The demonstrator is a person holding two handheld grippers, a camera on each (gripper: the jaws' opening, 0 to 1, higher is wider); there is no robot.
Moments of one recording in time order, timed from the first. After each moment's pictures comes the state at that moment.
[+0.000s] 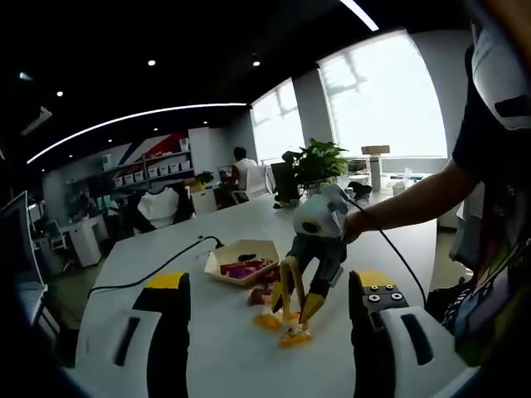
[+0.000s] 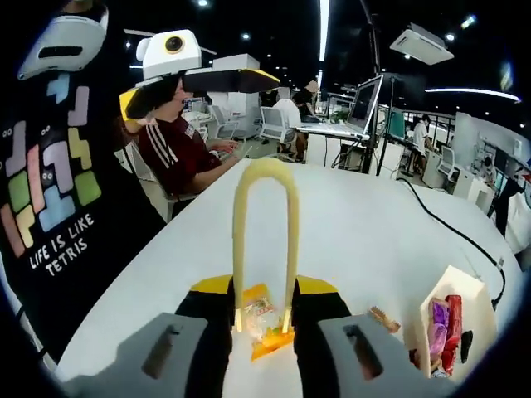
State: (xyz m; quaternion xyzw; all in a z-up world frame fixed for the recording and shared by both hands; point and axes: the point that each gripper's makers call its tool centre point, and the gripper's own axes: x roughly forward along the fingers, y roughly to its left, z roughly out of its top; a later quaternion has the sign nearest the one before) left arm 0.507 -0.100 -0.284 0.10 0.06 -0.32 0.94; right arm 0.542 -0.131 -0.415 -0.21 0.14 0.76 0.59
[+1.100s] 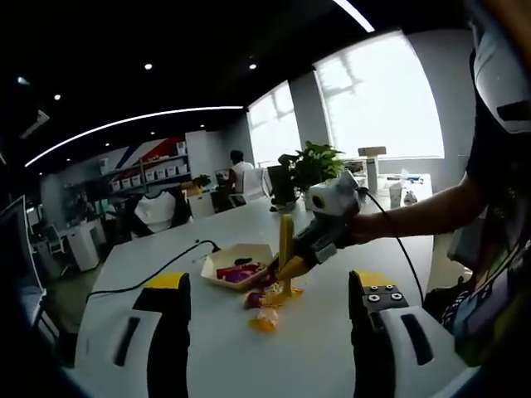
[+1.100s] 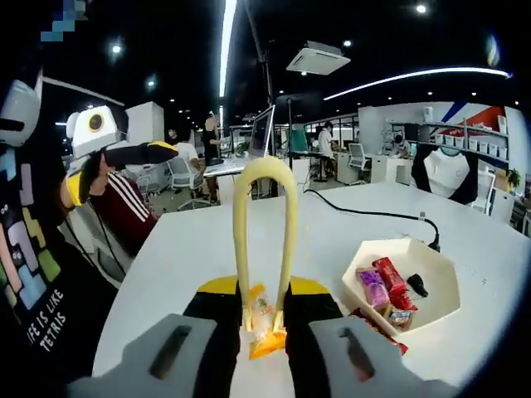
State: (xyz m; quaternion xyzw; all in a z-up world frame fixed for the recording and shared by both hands) left arm 0.504 -0.107 -0.281 0.11 0.05 -0.33 0.94; right arm 0.609 -0.177 -0.357 -0.07 0.12 0.59 0.80
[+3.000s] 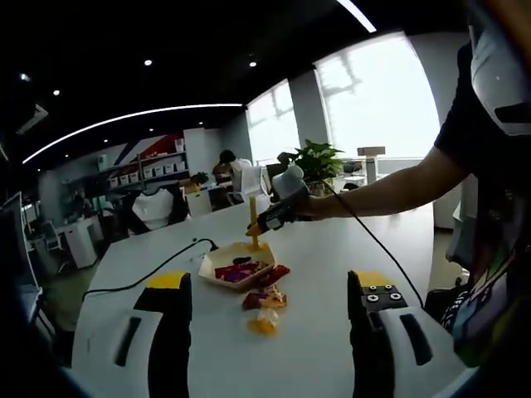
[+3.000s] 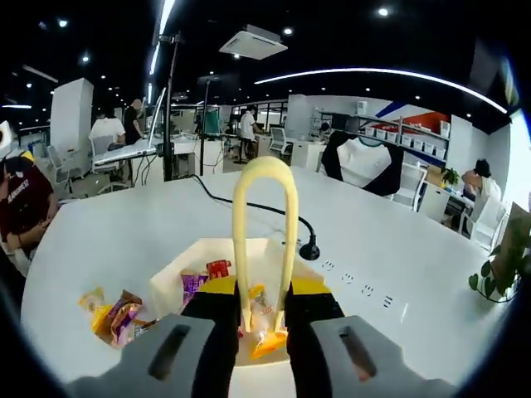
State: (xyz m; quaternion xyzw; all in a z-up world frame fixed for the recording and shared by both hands) left arm 0.510 -0.108 -0.282 0.10 0.06 -0.33 0.94; right arm 0.798 -0.250 -0.372 -0.13 0.16 0.41 0.89
